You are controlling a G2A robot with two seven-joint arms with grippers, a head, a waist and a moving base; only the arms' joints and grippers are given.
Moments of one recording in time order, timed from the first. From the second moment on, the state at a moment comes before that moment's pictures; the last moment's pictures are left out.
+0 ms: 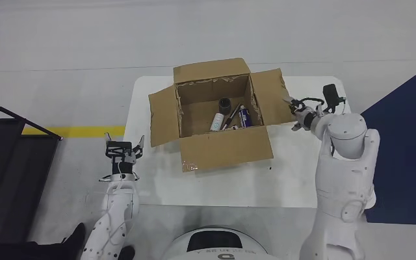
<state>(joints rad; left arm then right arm) 1.77 -1.32 -1.47 -1.61 1.66 0.33 0.23 -1.25 -1.49 1.82 -1.74 -0.81 0.58 1.14</state>
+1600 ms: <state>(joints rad) 1.76 -1.34 -1.37 -1.53 1.86 0.41 0.28 -1.23 -1.43 1.55 -1.80 -0.51 0.60 1.06</state>
